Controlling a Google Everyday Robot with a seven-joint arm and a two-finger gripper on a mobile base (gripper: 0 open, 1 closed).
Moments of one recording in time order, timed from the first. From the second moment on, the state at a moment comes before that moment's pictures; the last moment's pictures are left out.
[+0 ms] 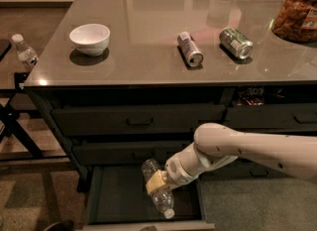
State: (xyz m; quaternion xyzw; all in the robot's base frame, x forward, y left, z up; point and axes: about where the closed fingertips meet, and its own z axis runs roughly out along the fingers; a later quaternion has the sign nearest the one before) arm 0.418 0.000 0.558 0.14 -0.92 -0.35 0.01
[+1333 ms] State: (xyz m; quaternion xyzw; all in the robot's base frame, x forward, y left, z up) arm 0.436 -0.015 0.438 0.05 -0.92 -0.39 0.00
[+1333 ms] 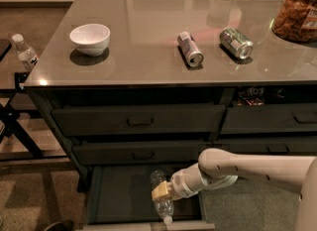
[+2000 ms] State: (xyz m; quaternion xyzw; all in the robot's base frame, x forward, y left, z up) arm 0.438 -0.008 0.411 0.04 -0.92 -0.40 0.00
